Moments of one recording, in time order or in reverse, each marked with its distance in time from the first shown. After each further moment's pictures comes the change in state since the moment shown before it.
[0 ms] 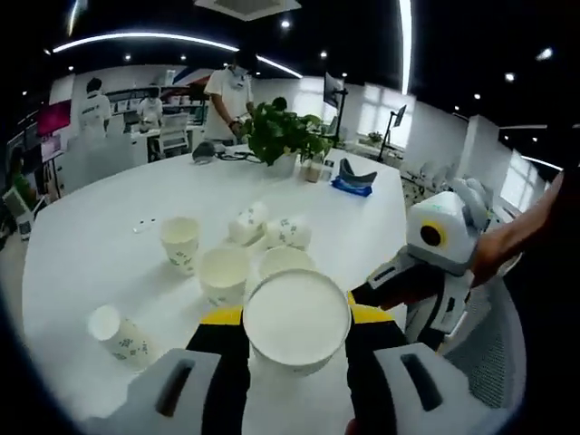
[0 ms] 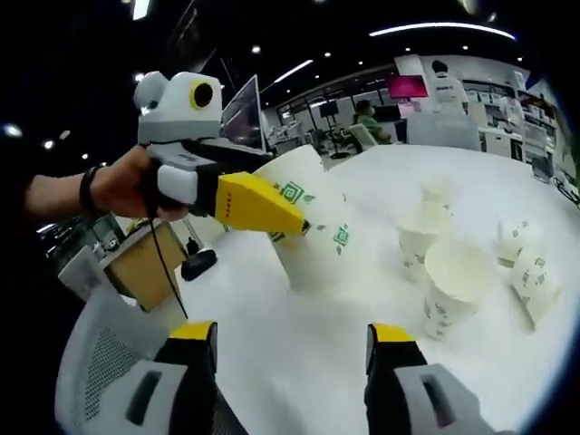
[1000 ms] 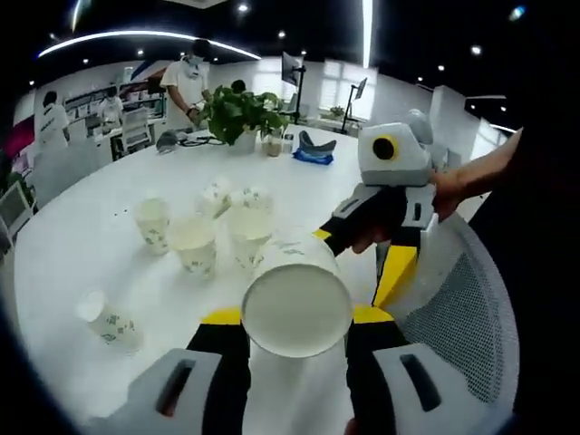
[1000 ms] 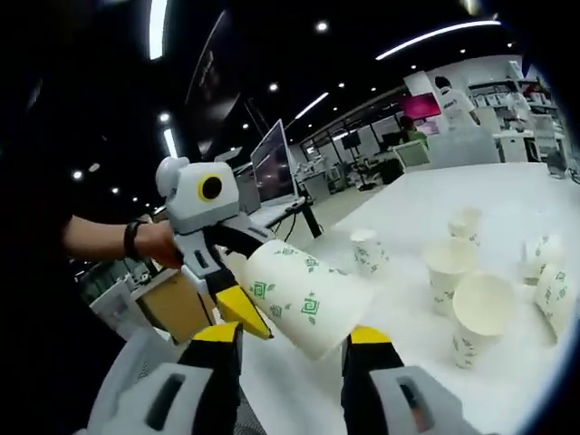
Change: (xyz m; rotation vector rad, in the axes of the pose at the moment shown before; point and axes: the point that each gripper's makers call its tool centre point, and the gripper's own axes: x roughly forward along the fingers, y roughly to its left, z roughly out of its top) left arm -0.031 -0.020 -0.051 0.117 0.118 -0.146; right arm -0.013 0.028 0.035 0.042 -0.158 0.168
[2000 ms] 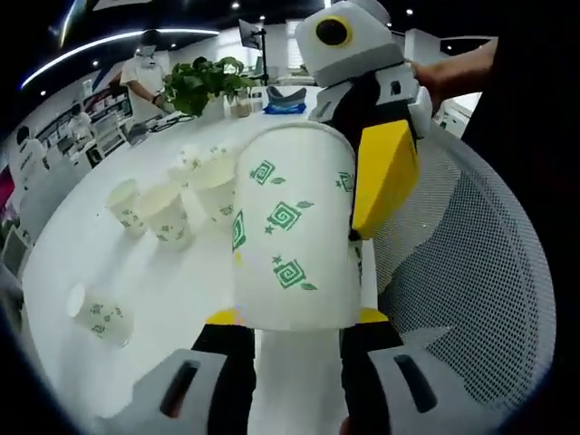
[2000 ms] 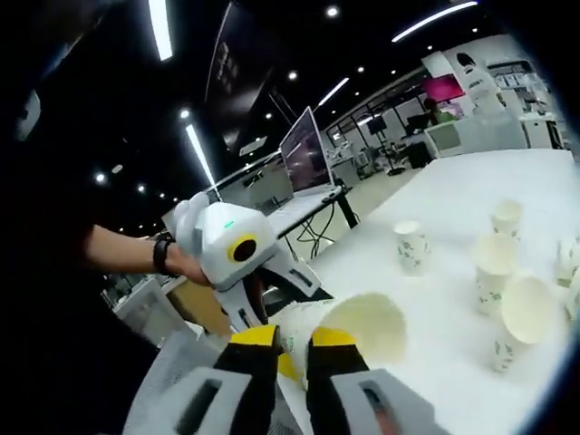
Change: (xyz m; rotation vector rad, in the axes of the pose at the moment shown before) left arm 0.014 -0.016 -0.060 0.186 0.193 -0.002; right arm 0.016 0.039 0.003 0.018 0.078 0.149
